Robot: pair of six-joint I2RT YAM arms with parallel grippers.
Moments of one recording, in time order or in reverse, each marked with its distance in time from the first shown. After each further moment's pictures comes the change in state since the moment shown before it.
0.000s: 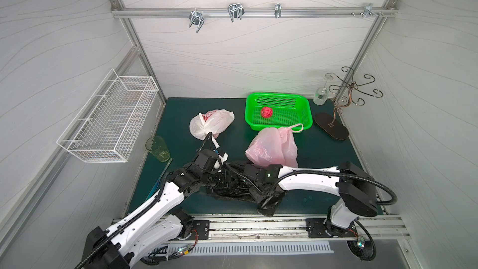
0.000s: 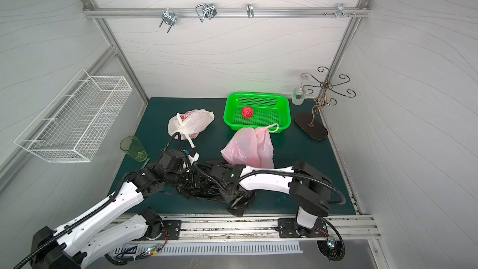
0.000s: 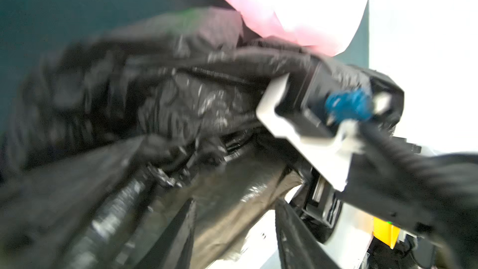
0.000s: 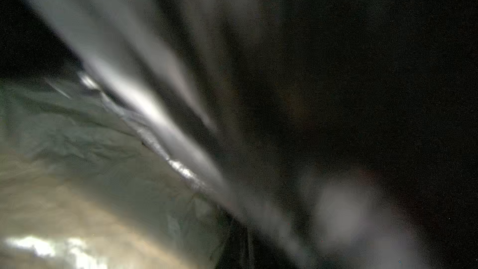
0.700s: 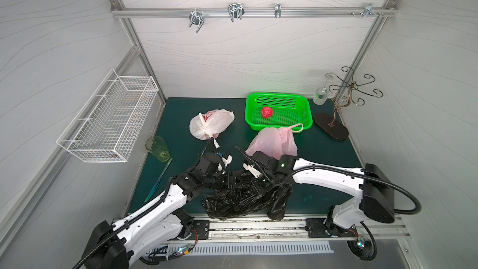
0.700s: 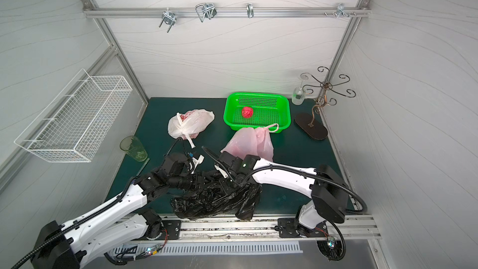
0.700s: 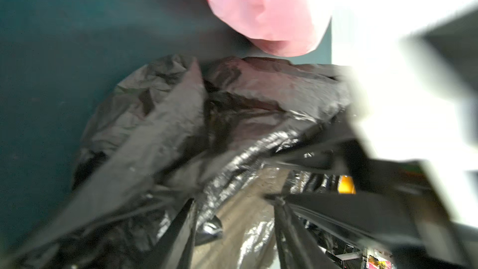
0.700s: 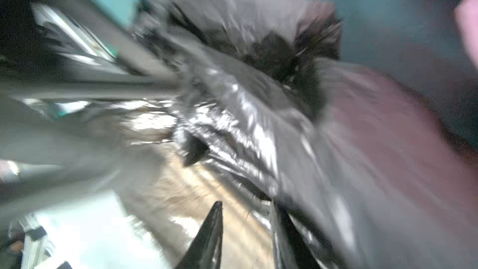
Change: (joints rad) left arm -0.046 -0.008 -0.110 0.225 0.100 -0.127; right arm -0.123 -0.075 0.074 0.024 -0.269 -0.003
